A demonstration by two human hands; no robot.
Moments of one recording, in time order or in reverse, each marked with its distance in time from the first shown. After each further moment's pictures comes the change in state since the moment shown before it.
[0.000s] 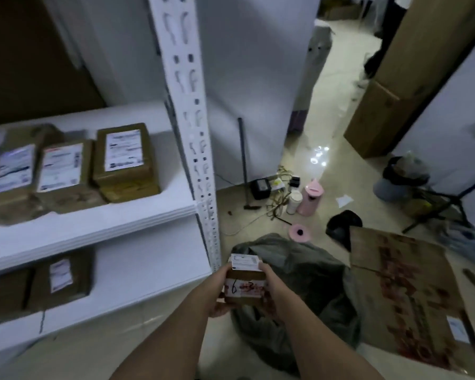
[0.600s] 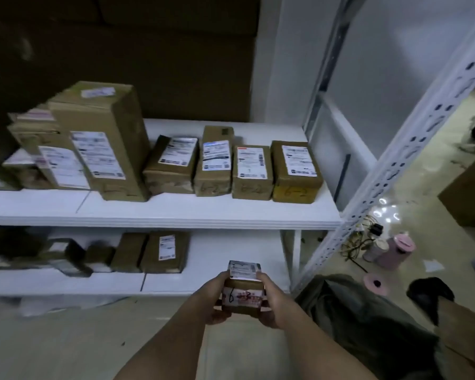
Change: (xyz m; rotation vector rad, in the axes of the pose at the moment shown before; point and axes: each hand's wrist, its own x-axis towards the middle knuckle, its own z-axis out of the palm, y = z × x) left_hand -0.046 -0.080 -0.314 -0.253 0.108 0.103; right_hand -0.025 0.080 0.301 -0.297 -0.098 0.005
